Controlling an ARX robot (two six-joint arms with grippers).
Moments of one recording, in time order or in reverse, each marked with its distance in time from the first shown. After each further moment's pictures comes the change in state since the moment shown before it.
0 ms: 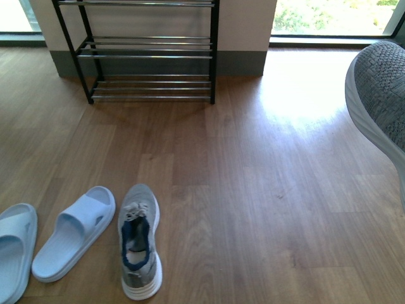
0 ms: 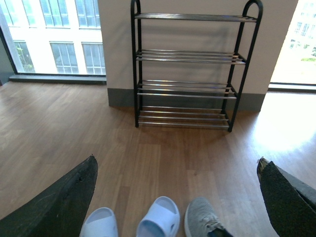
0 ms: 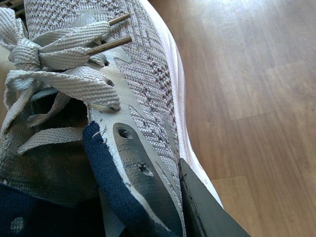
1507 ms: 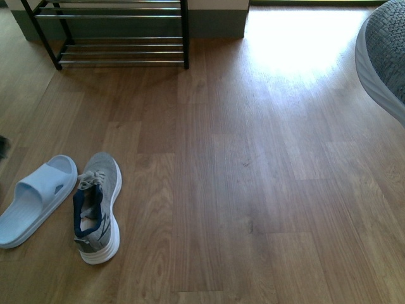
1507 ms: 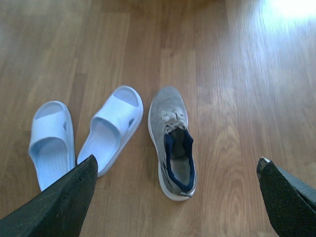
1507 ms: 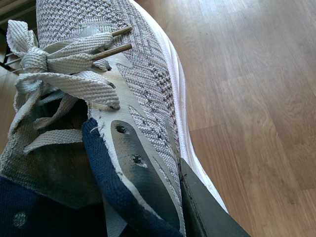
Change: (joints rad) left arm -0.059 1.446 0.358 0.414 -0.028 -0.020; right arm -0.005 0.002 0.000 0.000 0.003 0.000
